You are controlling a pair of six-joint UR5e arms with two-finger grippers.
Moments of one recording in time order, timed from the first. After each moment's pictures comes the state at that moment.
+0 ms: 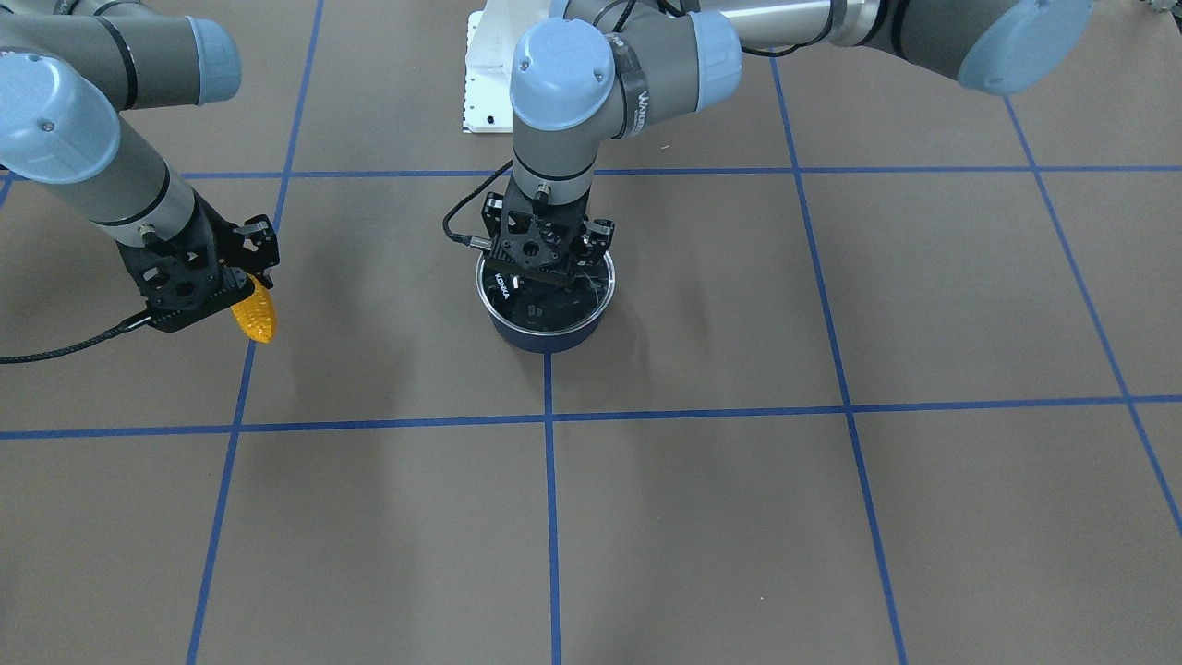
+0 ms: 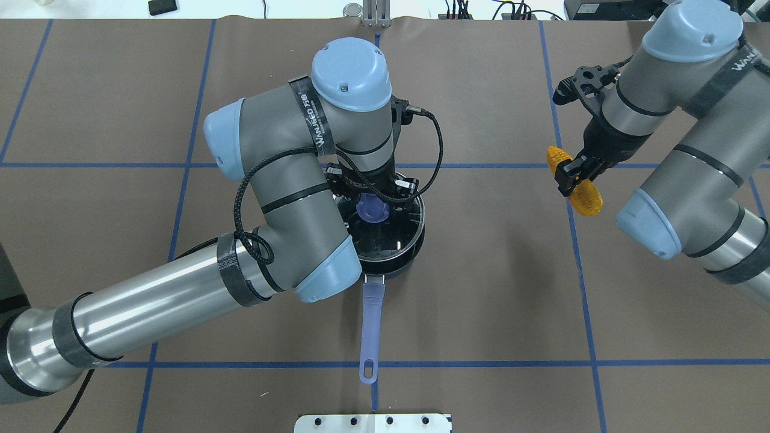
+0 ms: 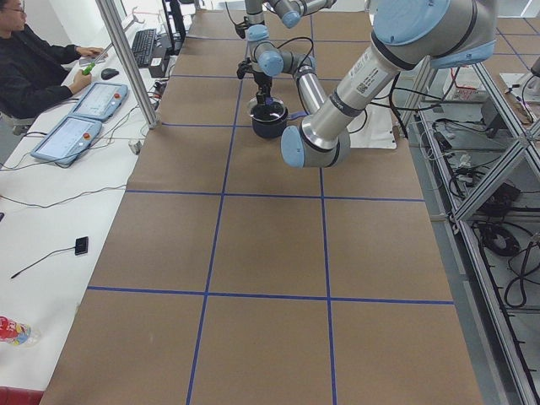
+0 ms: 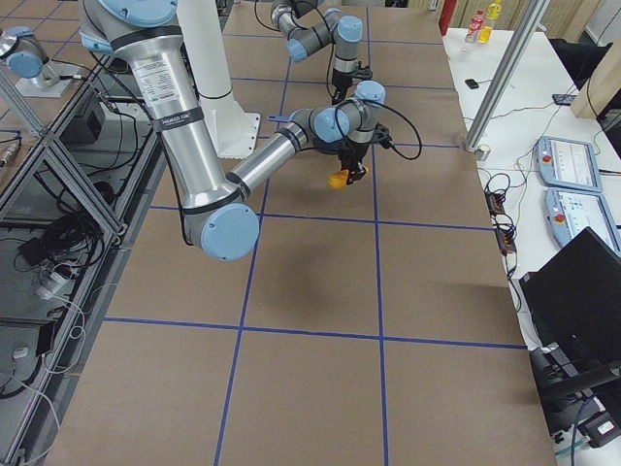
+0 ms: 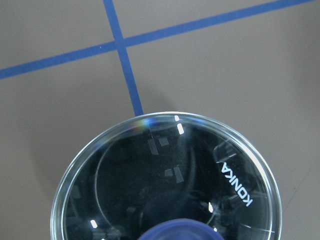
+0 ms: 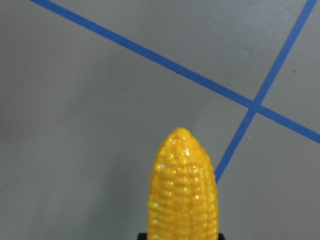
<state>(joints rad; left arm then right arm) -0.59 -2.53 -1.51 -1.44 -2.05 -0.90 0.89 -1.19 1.87 -1.78 2.23 0.32</state>
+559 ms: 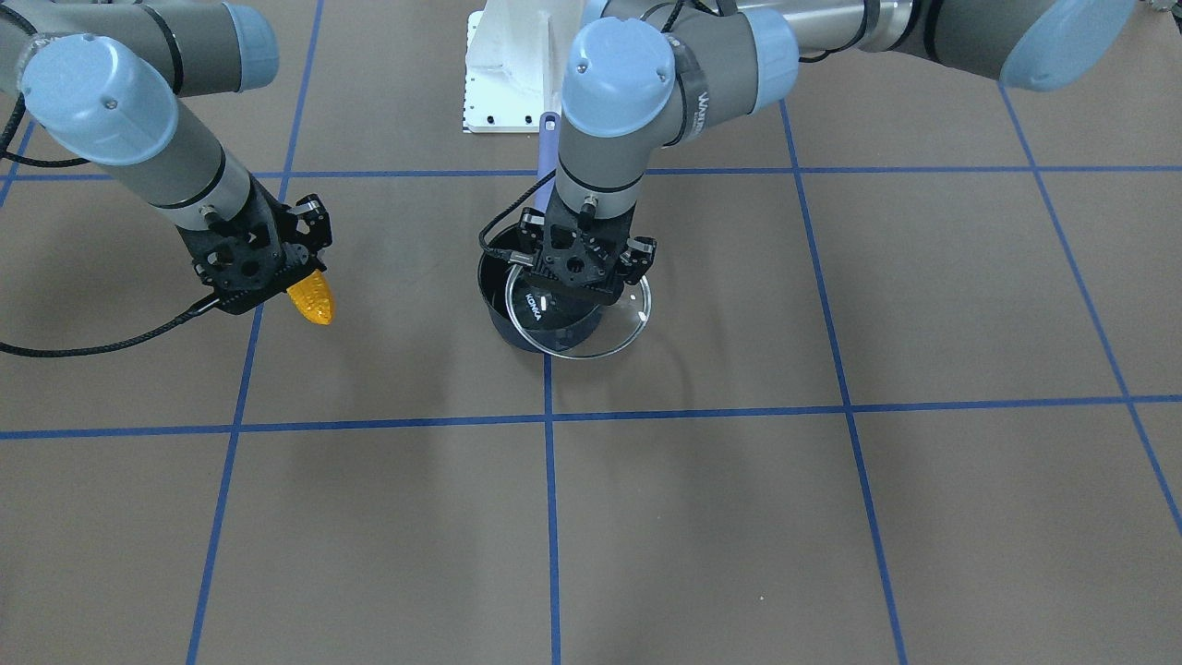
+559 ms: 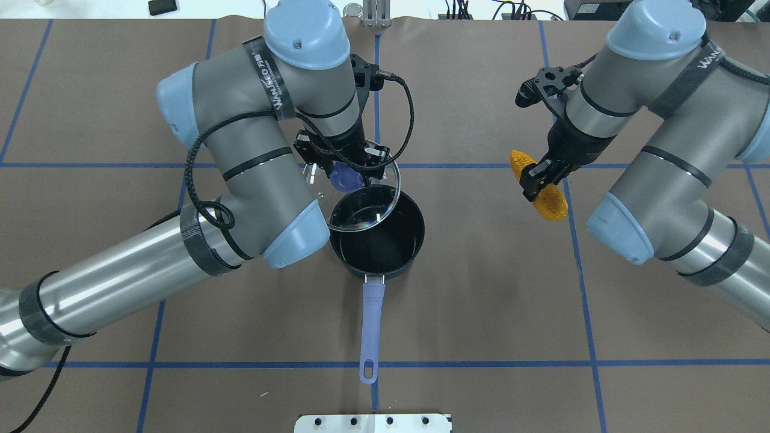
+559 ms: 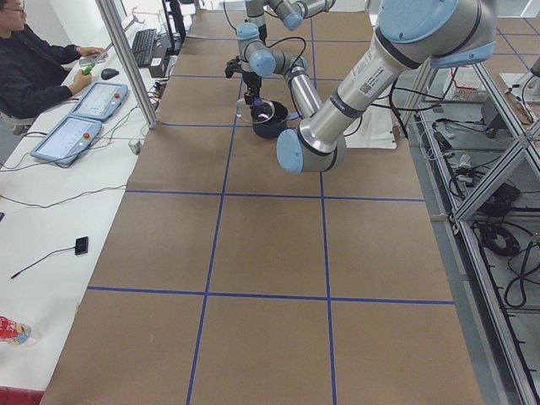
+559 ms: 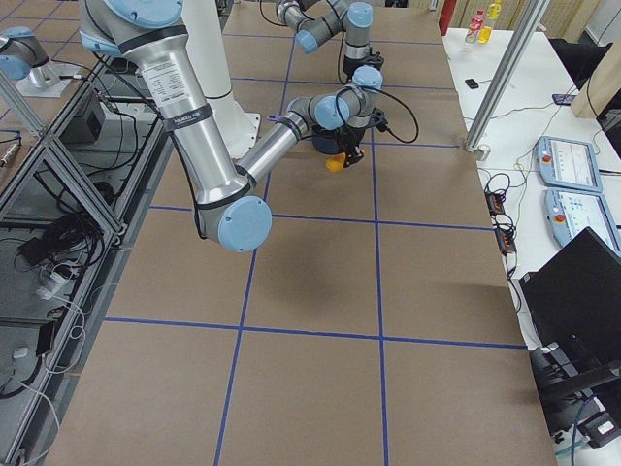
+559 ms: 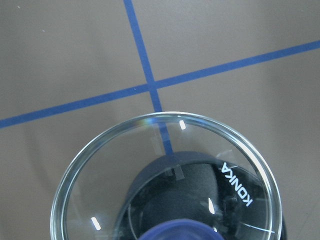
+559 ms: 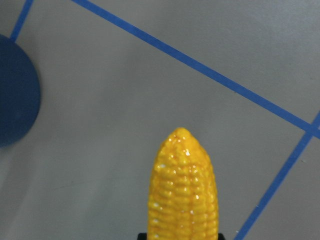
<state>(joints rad) -0.68 -2.48 -1.56 -1.42 -2.08 -0.81 0.83 -1.10 1.86 -1.78 2.26 0.35</state>
